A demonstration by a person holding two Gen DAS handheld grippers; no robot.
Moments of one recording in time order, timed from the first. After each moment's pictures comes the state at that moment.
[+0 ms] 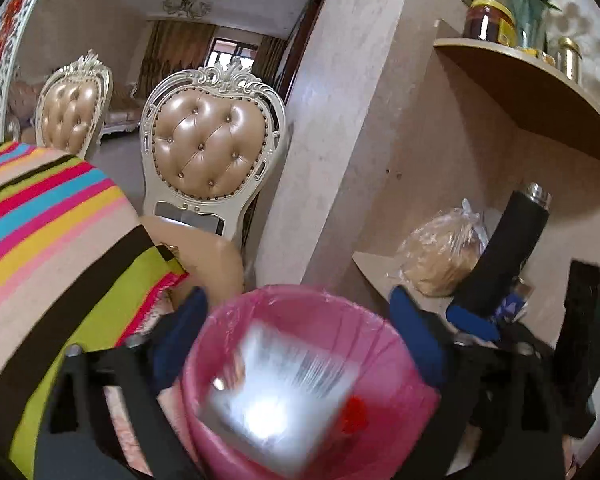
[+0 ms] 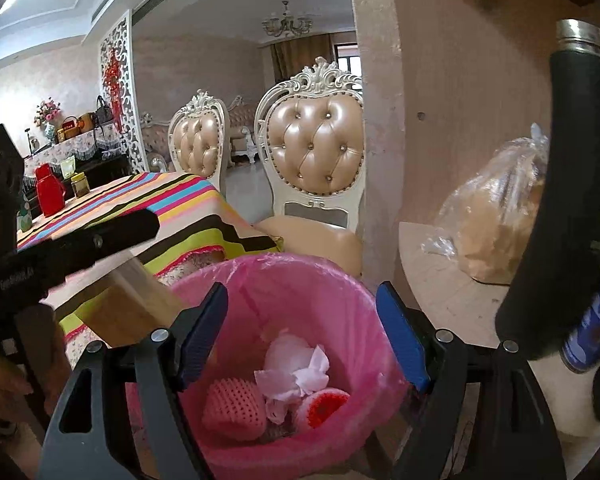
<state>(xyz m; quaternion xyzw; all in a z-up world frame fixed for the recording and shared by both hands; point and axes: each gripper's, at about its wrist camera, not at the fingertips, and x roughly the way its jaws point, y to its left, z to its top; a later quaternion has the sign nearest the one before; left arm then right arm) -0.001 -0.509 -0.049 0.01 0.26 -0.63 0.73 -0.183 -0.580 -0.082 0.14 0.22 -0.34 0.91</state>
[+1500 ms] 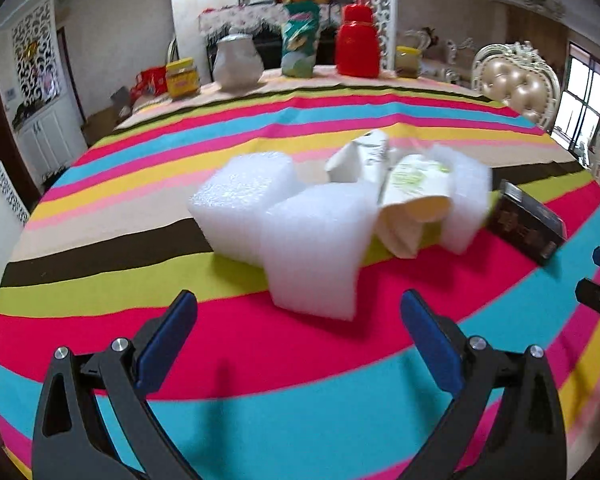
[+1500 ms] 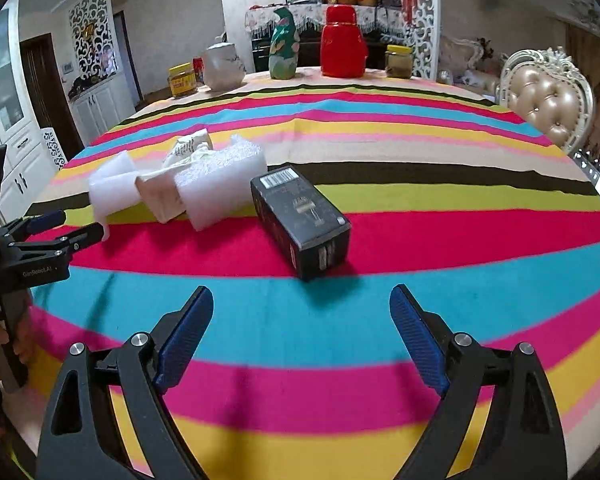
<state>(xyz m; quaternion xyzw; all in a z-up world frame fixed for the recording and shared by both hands) 0.306 0.025 -0.086 0.02 0.39 0.00 0.92 0.285 -0.229 -0.098 0.00 0.38 0.14 0.91</state>
